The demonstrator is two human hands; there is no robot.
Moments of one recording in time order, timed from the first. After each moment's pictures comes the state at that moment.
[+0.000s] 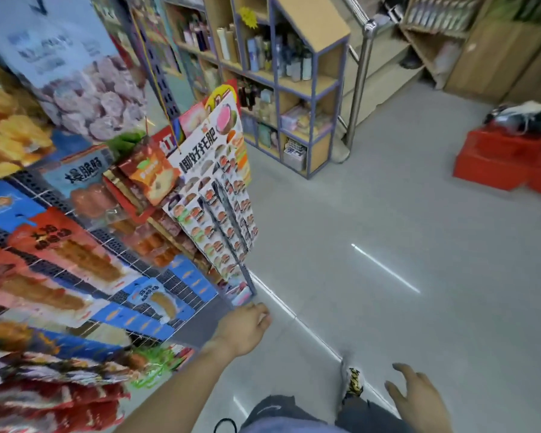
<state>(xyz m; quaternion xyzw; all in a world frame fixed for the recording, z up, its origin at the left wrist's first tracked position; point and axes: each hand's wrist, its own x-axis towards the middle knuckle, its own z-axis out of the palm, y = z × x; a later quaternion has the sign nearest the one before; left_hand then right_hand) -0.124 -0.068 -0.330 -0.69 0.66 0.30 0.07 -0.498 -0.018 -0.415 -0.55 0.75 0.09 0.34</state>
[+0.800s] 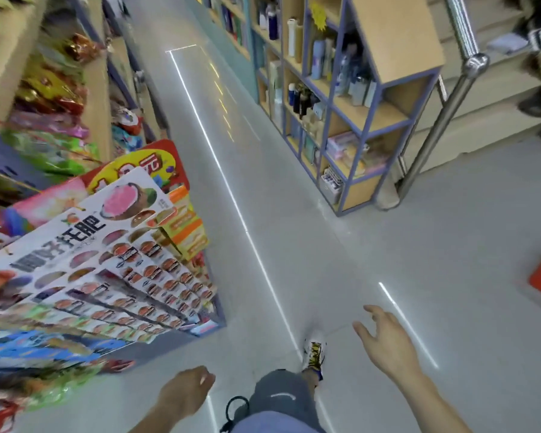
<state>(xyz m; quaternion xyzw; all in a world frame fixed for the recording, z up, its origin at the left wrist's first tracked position) -0.209 -0.274 -0.421 -0.85 0.34 0.40 0.07 -0.523 -0.549 -0.369 -0.73 0.59 0.01 0.35</state>
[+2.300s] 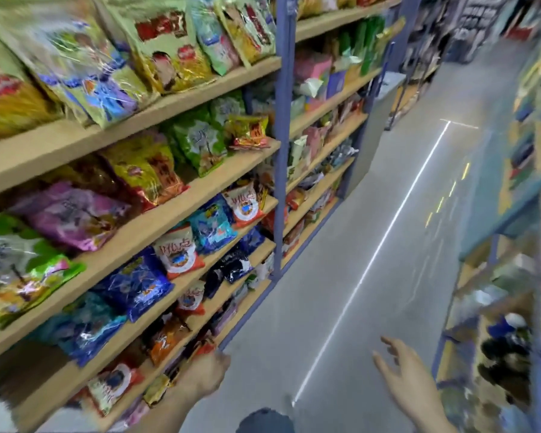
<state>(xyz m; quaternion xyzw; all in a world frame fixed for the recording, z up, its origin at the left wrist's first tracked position) 0.153 -0.869 -0.362 -0.91 -0.14 0.30 -0.25 0.147 -1.258 -0.340 -0.92 0.19 0.08 0.35</state>
